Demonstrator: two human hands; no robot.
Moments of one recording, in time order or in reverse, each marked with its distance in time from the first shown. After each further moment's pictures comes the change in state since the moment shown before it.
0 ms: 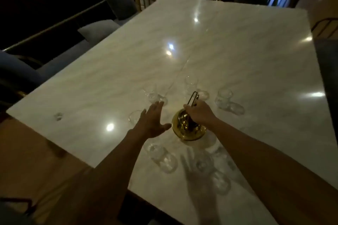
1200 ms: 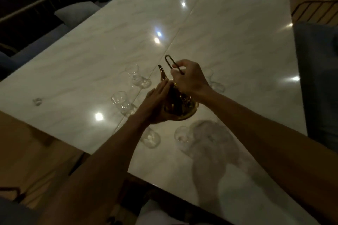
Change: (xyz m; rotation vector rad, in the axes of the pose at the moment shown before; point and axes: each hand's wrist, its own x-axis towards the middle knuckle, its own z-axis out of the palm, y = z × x) left_hand -0.004 0.049 0.046 -0.091 0.179 0.408; right_hand -0.085 -0.038 -0.062 0.214 0.166 -0.380
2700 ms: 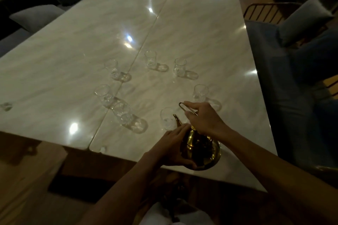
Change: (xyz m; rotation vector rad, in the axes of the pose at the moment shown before) left_hand -0.147 0.096 0.106 -0.286 -0.362 0.284; right_hand -0.200 0.036 -0.028 -0.233 -0.014 0.276
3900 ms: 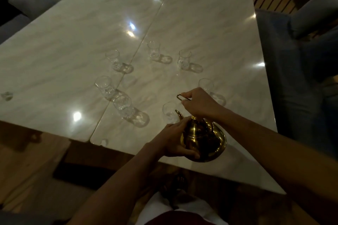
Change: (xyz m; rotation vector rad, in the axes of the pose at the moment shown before) left_hand 0.011 -0.008 -0.012 -0.120 -0.023 -0.088; right_hand 0.048 -0.012 0.005 -0.151 -0.127 0.044
